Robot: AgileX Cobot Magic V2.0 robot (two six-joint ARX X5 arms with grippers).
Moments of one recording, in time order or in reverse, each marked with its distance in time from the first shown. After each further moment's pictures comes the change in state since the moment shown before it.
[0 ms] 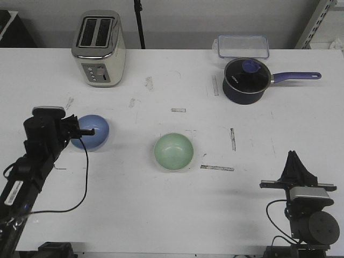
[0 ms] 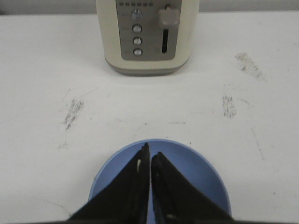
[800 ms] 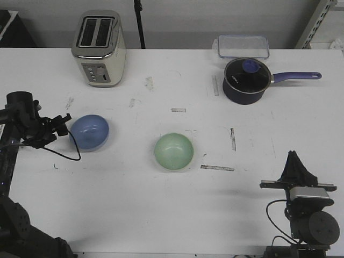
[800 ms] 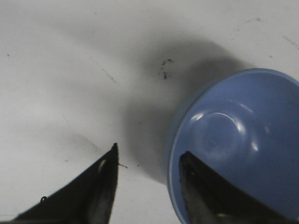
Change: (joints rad) left arm 0.293 0.496 0.440 -0.647 0.214 -0.259; right arm 0.000 0.000 0.000 0.000 0.000 0.000
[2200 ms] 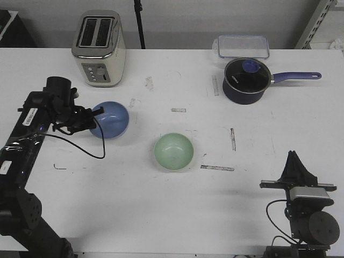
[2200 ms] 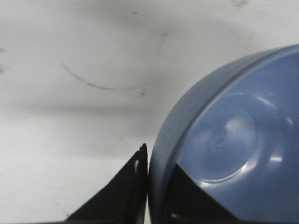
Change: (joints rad) left arm -0.306 0.103 0.214 -0.101 0.048 -0.004; right arm 0.000 0.000 0.000 0.000 0.000 0.000
